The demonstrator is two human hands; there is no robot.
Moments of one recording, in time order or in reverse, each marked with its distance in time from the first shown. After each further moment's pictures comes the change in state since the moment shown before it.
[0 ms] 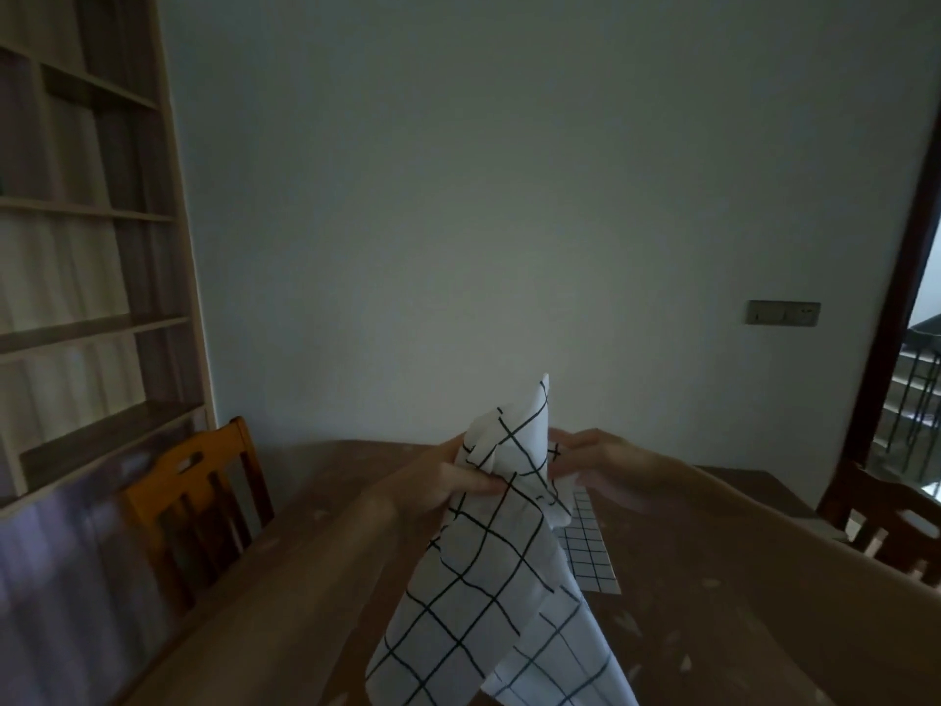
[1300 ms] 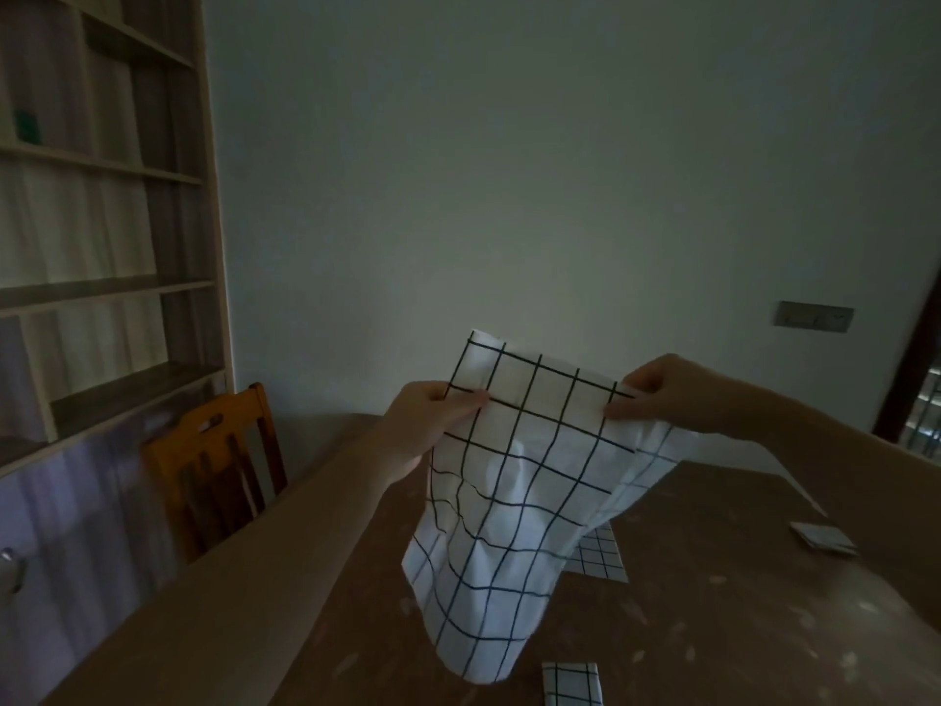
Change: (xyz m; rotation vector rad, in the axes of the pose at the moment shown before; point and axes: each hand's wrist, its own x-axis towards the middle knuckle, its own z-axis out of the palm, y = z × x) left_hand -0.002 0.007 -0.044 0.046 0.447 0.038; right_hand -0.013 -0.054 -0.034 -0.656 0.235 0.008
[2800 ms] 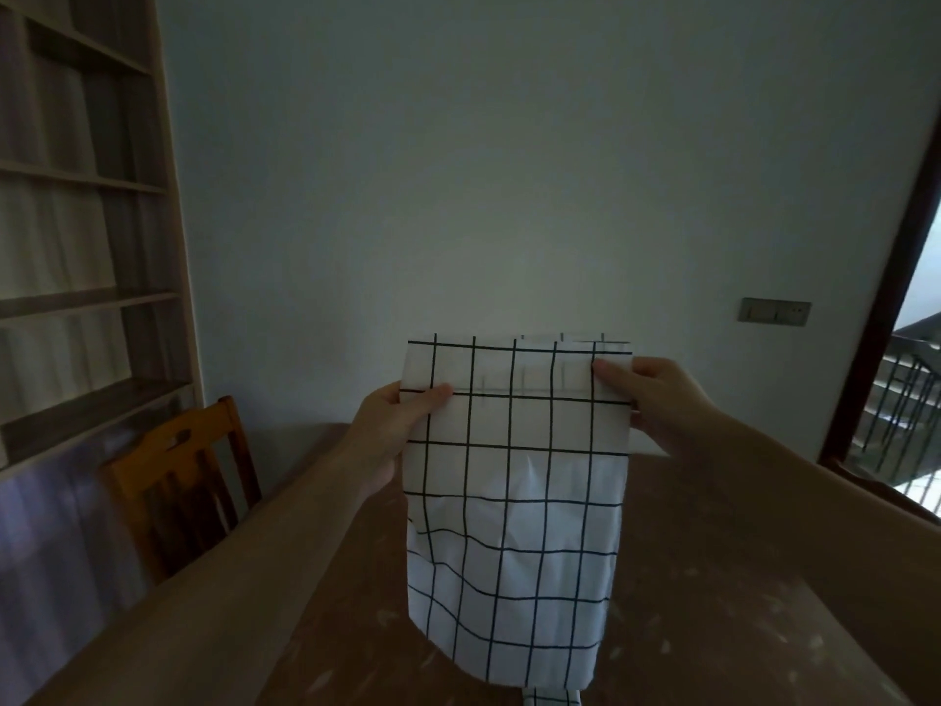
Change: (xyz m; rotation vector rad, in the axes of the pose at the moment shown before) left_hand -0.005 0.006 0.015 -0.228 0.084 -0.038; right_hand -0.013 0.010 0.018 0.726 0.375 0.043
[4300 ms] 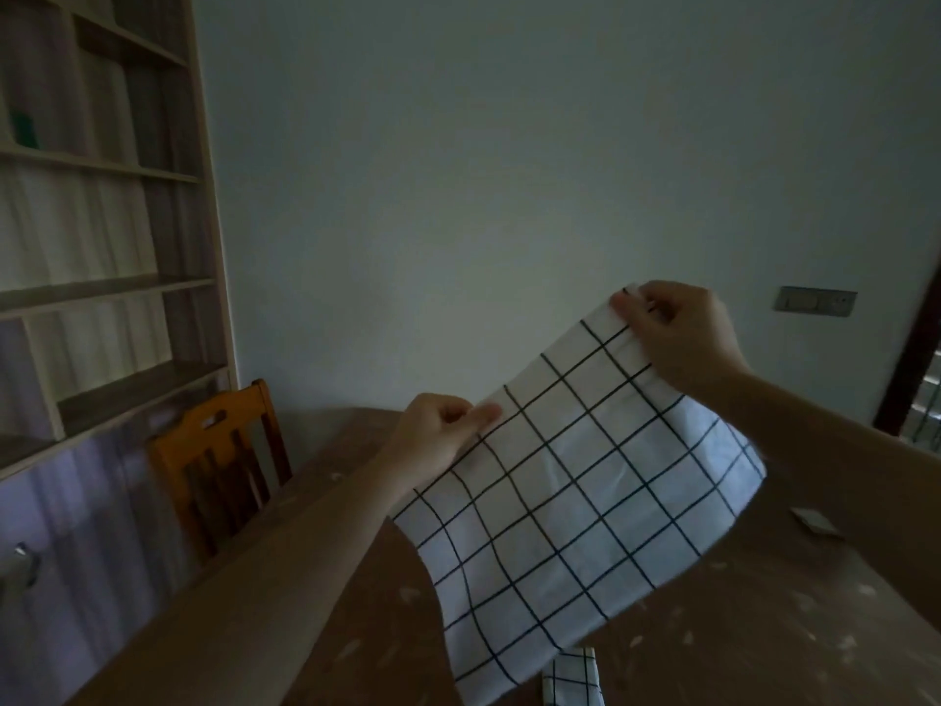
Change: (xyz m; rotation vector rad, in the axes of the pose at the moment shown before) left_hand -0.014 -0.018 -0.002 0.699 -0.112 0.321; right_hand 0.014 -0.032 0.005 -0.630 0.287 -0.532
